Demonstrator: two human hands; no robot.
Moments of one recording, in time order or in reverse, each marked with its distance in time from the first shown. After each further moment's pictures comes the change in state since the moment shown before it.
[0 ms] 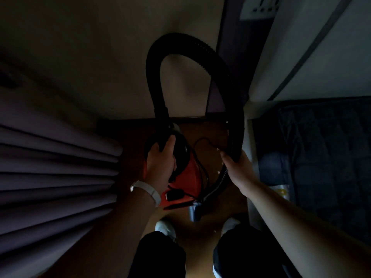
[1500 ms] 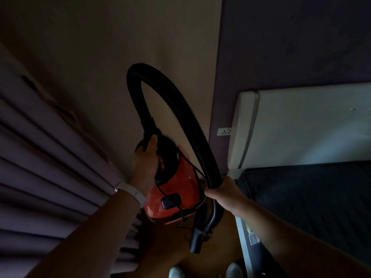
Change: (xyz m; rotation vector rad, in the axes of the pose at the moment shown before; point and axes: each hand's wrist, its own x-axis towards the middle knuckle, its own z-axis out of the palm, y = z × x) left_hand -0.261 0.334 -0.174 -0.238 0.066 0.306; right_hand -0.309 -0.305 -0.078 -0.054 -0.233 -0.285
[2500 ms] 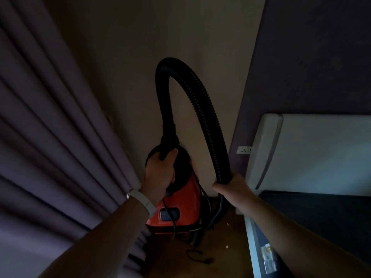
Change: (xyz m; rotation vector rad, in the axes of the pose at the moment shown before) left_hand -0.028 0.014 -0.066 0.043 -0.028 0.116; right_hand -0.009 -0.064 0.039 -0.099 0.007 -0.160
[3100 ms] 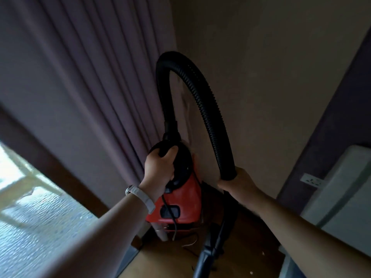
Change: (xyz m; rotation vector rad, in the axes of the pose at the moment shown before) left_hand -0.138 0.027 -0.025 -0.069 0.628 -0.010; right_hand -0.003 -0.024 -0.006 -0.083 -0.598 -0.285
